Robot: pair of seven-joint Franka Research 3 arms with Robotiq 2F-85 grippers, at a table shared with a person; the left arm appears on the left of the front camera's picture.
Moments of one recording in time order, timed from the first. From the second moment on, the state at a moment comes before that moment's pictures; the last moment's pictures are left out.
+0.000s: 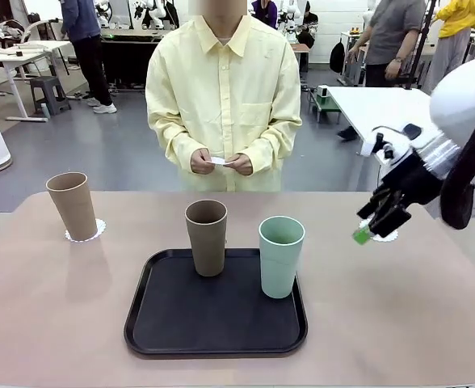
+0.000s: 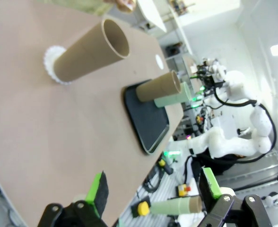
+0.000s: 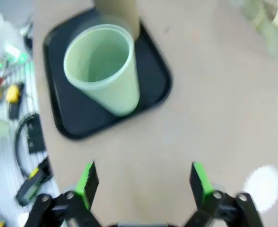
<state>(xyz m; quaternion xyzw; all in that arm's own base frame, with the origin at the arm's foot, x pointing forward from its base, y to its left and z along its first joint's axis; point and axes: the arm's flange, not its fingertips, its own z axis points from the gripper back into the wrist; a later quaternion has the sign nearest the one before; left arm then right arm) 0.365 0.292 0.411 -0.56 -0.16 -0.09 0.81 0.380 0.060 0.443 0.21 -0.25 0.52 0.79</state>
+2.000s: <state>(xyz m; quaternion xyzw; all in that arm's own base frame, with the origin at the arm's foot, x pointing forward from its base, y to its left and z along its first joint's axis) 0.365 0.292 0.410 -0.56 -0.16 -0.09 0.81 0.391 0.059 0.292 0.40 -0.41 0.55 0.61</state>
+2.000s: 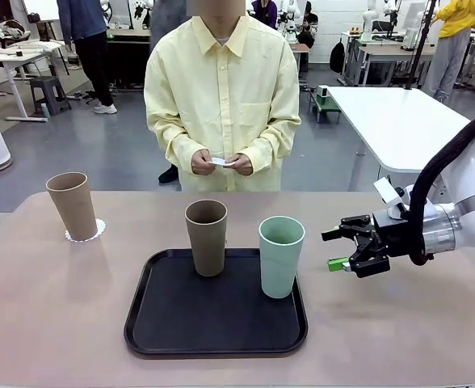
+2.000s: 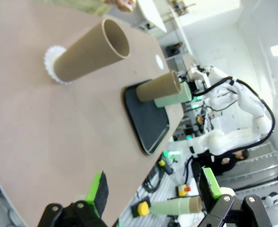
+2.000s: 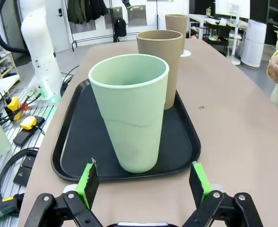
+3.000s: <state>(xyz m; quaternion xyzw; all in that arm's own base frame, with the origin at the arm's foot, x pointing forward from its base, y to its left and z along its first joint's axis) 0.365 0.292 0.410 -0.56 -0.16 -0.09 0.81 0.401 0.106 0.260 0.43 -0.40 0.58 0.56</state>
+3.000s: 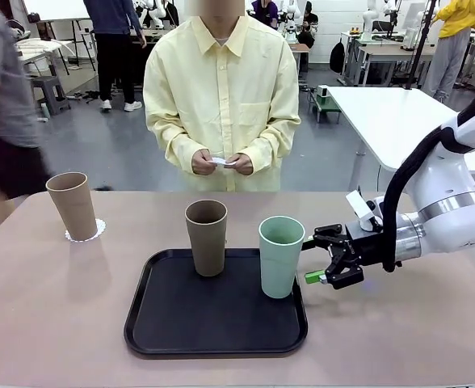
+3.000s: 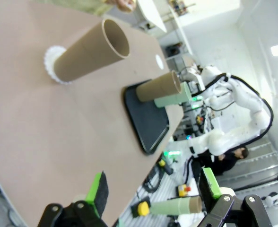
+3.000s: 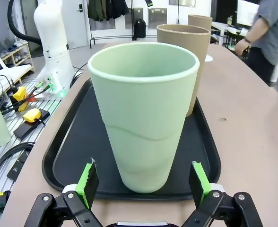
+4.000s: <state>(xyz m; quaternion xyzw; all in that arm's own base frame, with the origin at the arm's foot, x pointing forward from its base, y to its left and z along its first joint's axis) 0.365 0.292 0.410 -0.56 -0.16 -0.09 0.81 0.402 0.135 0.256 0.45 -0.40 0.60 0.53</state>
